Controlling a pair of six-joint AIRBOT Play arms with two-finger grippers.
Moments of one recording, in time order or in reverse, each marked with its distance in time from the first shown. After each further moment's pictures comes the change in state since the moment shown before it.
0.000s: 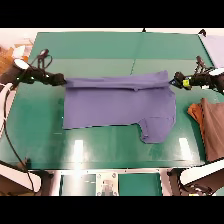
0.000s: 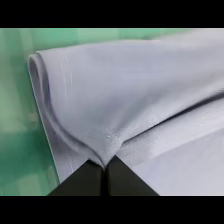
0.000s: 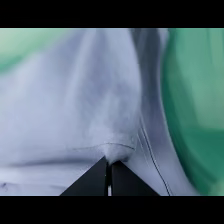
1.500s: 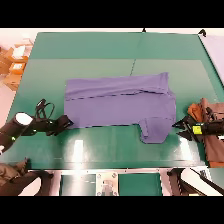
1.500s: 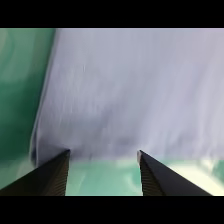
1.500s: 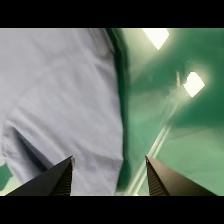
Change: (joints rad) left arm -0.106 0.710 -0.985 -0.034 0.220 -0.508; right arm -0.311 0.664 -0.861 -0.138 0.253 0.207
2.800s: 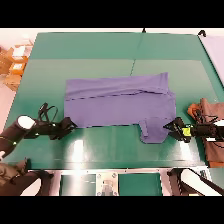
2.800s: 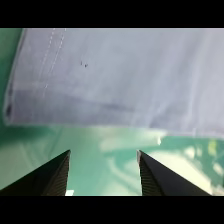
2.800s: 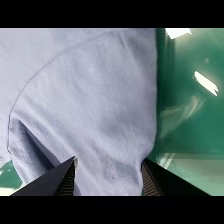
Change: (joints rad) left arm -0.082 0.056 -0.039 -0.017 -0.024 -0.146; right arm 0.091 -0.029 -0.105 0.065 -0.127 -0.019
